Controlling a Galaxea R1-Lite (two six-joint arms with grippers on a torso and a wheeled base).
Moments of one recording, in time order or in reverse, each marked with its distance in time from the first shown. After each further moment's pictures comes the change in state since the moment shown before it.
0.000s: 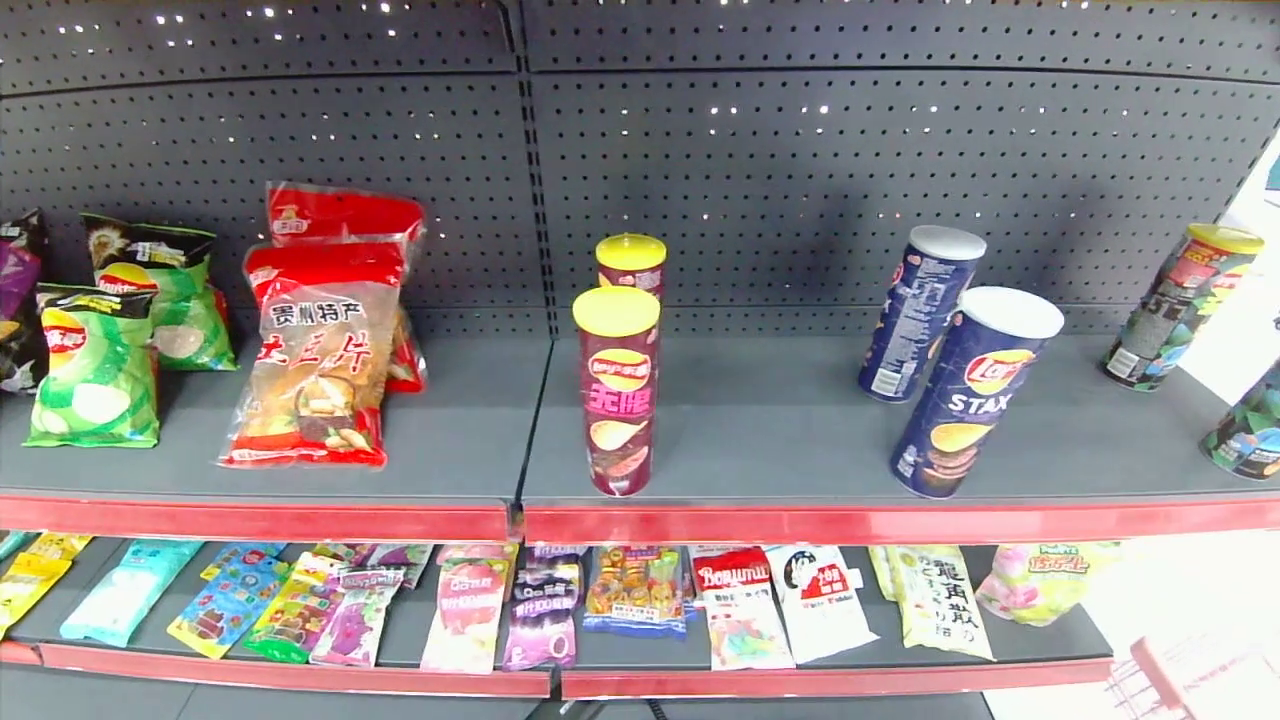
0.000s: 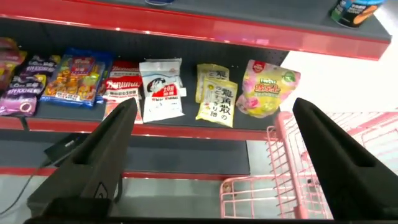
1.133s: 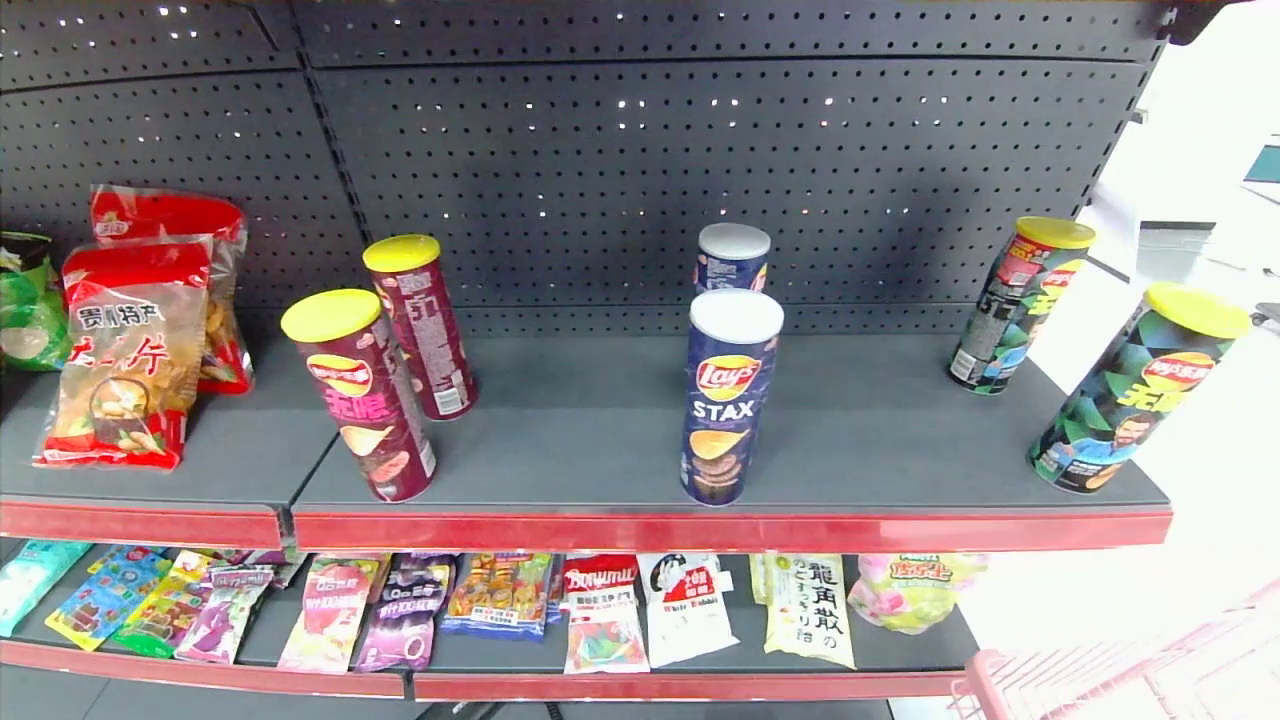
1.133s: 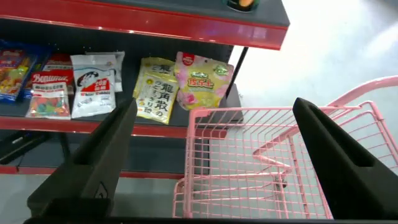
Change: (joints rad) left arm 0.000 0.000 0.000 0.001 -0.002 -0.003; right arm 0.000 0.002 0.001 0.001 -0.010 0.002
